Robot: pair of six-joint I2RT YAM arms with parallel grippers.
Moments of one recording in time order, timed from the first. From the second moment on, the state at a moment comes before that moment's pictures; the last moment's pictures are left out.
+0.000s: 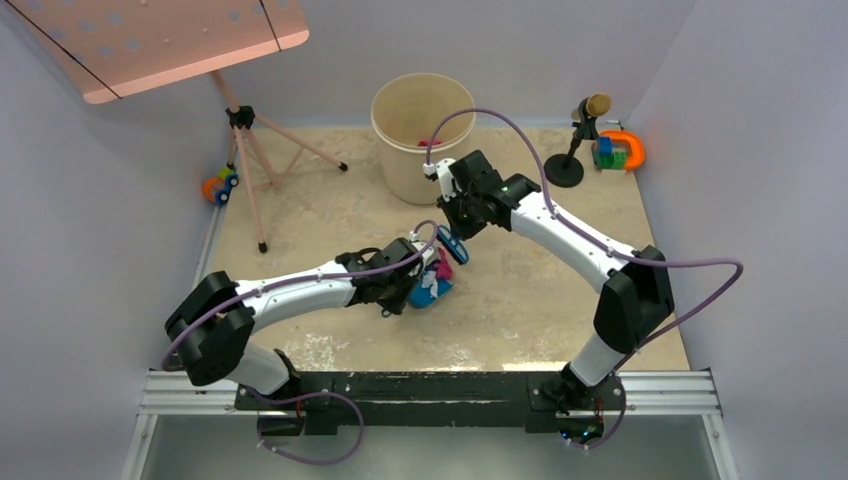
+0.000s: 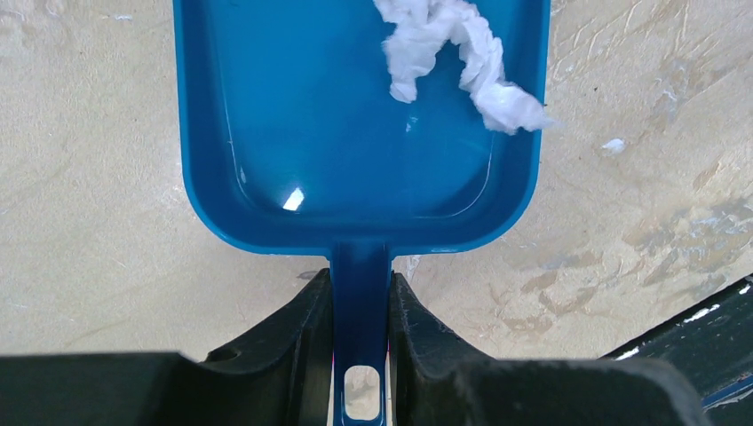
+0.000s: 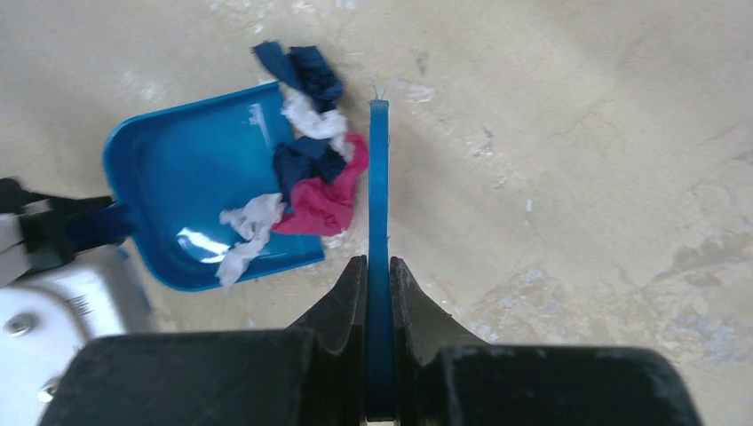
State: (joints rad) left arm -0.91 1.46 0.86 -0.49 -0.10 -0.26; right arm 0.66 1.65 1.43 -0.76 -0.04 -0.03
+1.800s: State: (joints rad) left arm -0.87 1.45 0.75 -0.34 -0.09 -0.30; right arm 0.65 1.53 1.21 -0.75 0.24 0.22
